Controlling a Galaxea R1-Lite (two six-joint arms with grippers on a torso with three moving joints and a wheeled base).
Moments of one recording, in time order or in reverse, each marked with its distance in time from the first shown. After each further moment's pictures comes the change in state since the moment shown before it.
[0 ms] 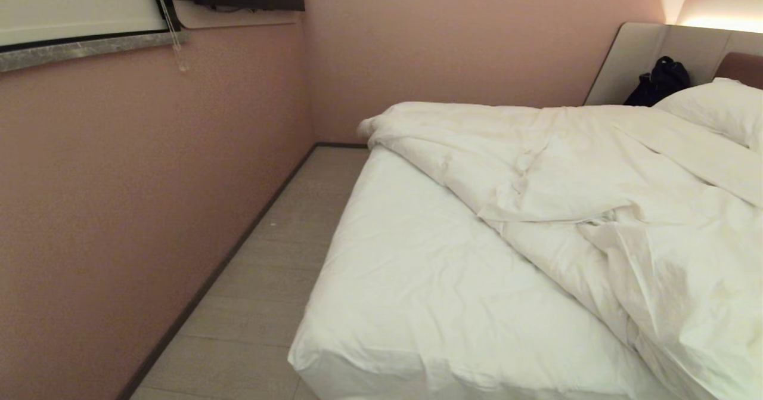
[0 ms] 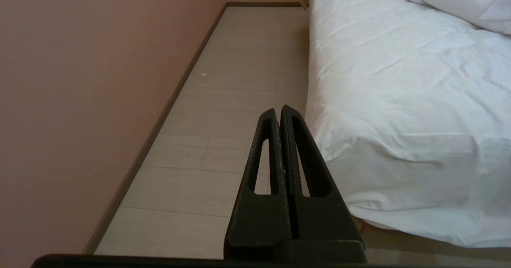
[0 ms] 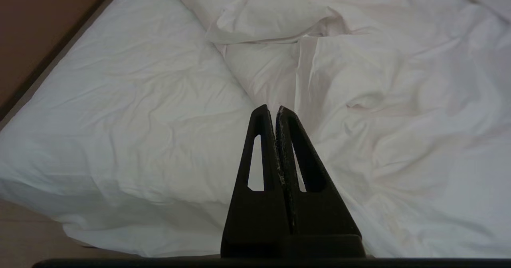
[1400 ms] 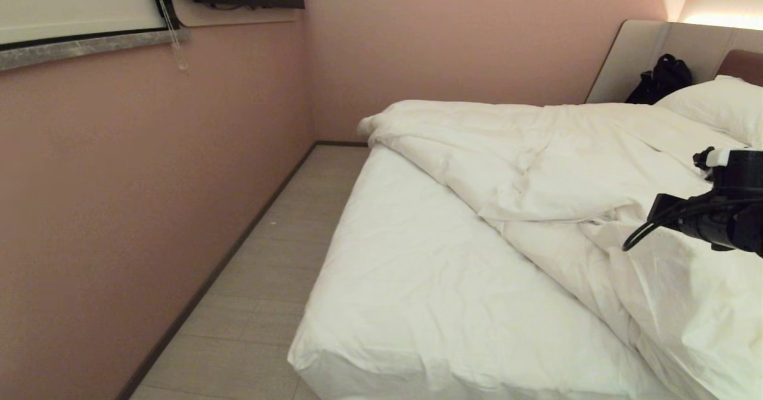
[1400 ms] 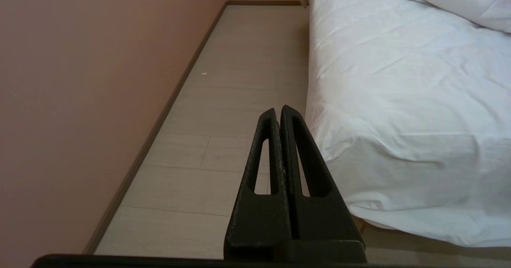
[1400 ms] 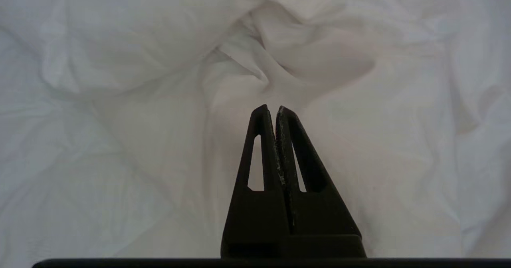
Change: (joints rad) left arm 0.000 0.000 0.000 0.000 0.000 0.001; right arm -0.240 1.299 -0.614 -0.392 -0.078 0.216
